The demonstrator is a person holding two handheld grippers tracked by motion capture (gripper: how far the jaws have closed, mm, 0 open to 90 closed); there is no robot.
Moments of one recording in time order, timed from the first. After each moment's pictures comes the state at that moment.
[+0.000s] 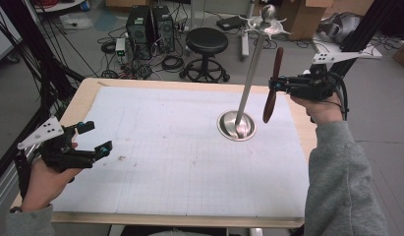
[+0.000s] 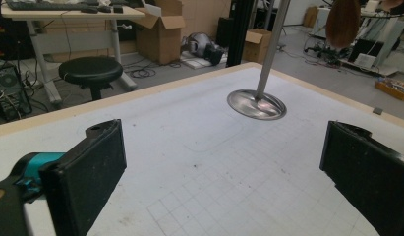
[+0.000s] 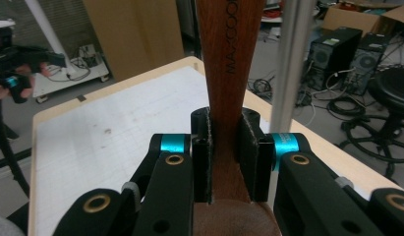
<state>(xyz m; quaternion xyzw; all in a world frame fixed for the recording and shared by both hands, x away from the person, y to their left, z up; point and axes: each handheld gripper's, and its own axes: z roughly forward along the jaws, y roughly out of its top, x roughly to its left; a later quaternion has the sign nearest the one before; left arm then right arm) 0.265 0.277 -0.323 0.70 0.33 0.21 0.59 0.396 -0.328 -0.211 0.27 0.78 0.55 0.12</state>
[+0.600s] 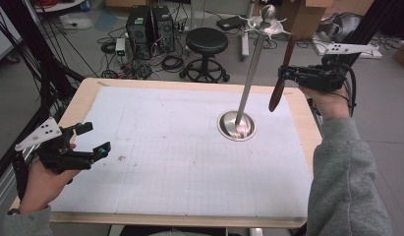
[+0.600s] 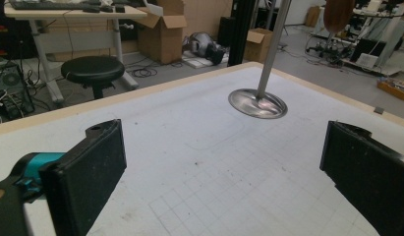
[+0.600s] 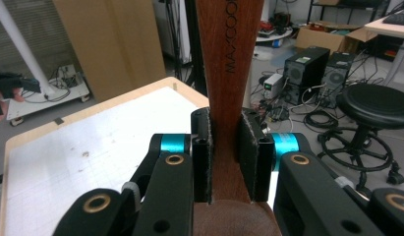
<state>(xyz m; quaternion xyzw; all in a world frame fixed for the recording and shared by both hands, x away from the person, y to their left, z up) 0.262 0.279 -0.324 0.70 0.34 0.21 0.59 0.403 -0.346 -0.199 0.29 0.75 0.57 0.16</state>
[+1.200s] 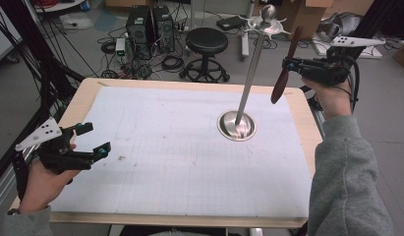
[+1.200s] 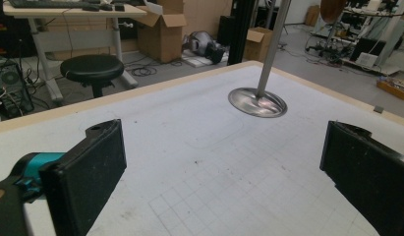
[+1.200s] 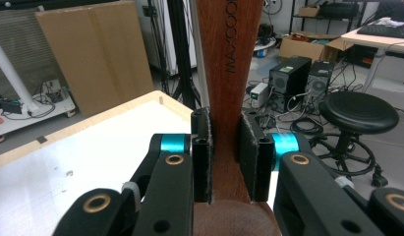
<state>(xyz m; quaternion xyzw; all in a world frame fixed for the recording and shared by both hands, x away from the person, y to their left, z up) 0.262 0.280 -0.324 0.70 0.34 0.21 0.59 0.412 -0.351 -0.189 0.31 0.73 0.58 0.18</state>
